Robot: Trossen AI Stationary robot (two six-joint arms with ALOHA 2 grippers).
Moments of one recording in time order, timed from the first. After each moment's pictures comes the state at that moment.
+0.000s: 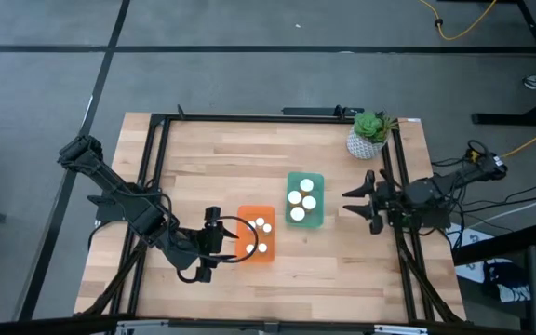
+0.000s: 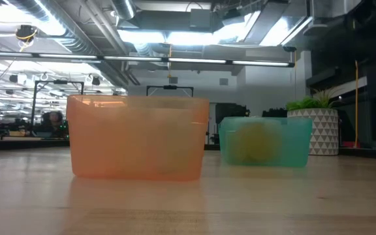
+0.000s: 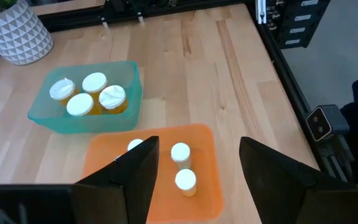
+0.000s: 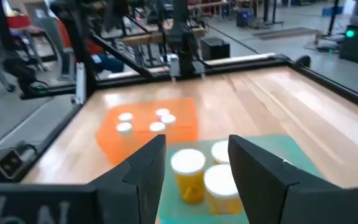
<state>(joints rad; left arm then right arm) -0.67 1.35 1.11 -0.46 -0.56 -0.33 0.42 0.25 0.14 0.00 0.43 0.20</state>
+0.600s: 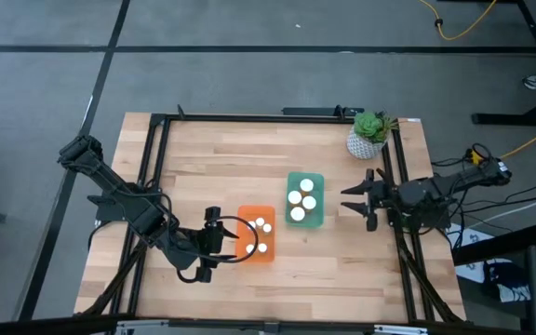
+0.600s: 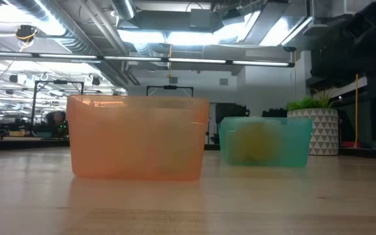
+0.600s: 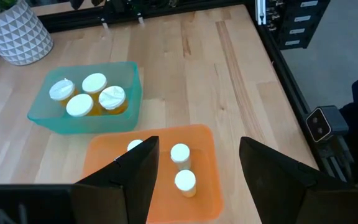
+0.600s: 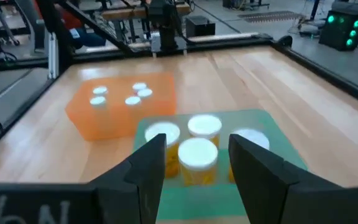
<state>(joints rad) -0.67 1.35 1.11 -0.46 -0.56 -0.33 0.33 0.25 0.13 -0.11 0.40 0.18</state>
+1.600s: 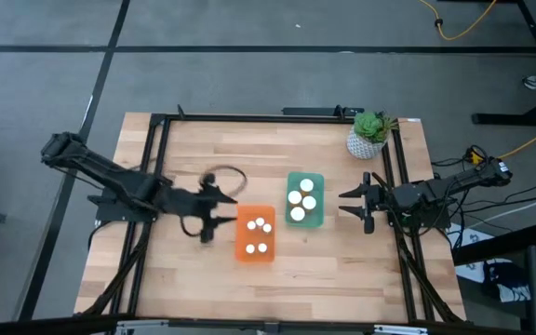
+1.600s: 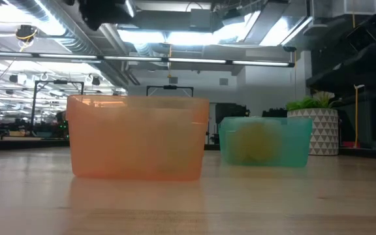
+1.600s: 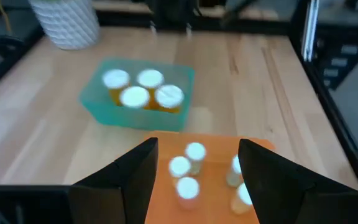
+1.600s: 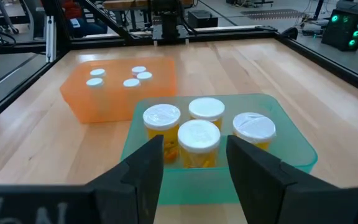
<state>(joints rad) -0.38 1.11 0.81 -0.24 -0.40 -0.28 0.32 0.25 0.04 -0.03 0.37 0.15</state>
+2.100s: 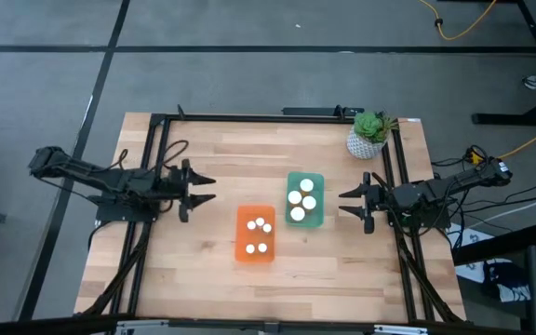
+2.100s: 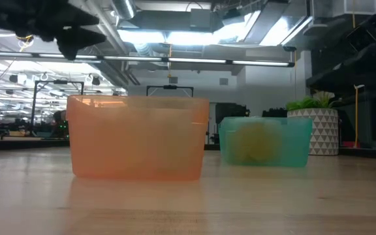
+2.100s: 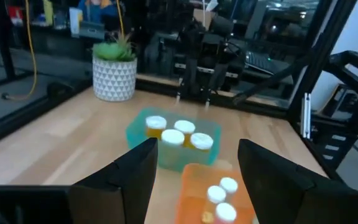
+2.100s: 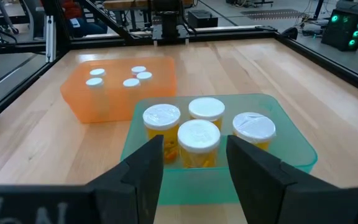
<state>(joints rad) -0.23 0.52 0.27 0.16 -0.36 -0.23 0.32 0.25 0.04 -0.03 0.37 0.15</state>
